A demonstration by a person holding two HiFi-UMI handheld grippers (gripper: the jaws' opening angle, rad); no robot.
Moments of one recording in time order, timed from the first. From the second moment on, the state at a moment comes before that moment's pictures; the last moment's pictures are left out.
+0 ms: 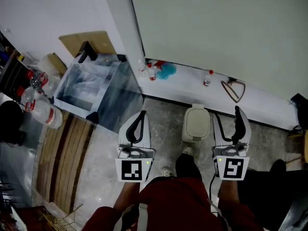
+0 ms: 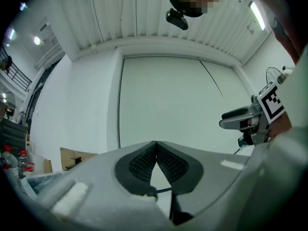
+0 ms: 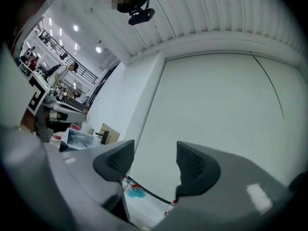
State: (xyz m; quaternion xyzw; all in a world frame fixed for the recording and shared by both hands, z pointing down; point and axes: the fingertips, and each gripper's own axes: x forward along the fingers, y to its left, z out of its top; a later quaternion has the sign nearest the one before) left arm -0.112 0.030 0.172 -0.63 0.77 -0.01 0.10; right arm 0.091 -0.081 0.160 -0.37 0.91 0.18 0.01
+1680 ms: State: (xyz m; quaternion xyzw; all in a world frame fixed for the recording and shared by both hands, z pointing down) left arm -0.089 0.043 0.164 -0.64 0.76 0.01 0.10; right arm 0.102 -0.067 0.171 -0.36 0.92 0.17 -0.02
